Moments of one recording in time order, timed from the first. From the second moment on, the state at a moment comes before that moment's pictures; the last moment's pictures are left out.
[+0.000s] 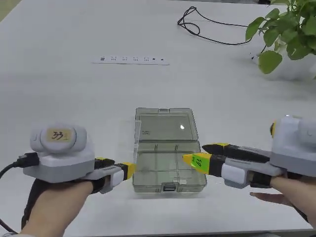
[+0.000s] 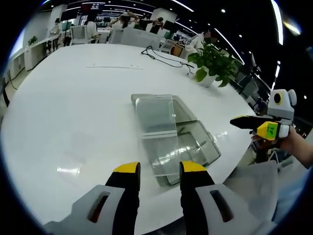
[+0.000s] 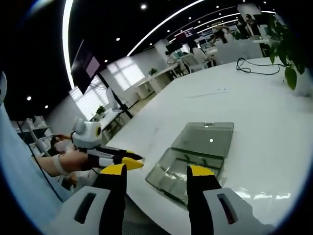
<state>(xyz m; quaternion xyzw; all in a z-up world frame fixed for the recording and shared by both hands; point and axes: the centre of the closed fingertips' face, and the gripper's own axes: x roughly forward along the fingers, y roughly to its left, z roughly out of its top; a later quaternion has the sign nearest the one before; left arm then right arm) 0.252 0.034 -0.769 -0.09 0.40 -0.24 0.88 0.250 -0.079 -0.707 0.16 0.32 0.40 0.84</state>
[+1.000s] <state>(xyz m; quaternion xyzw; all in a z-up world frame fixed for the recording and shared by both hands) 0.251 0.006 -0.764 -0.13 0.37 -0.25 0.89 0.286 -0.019 -0.719 0.29 0.38 0.36 0.80</state>
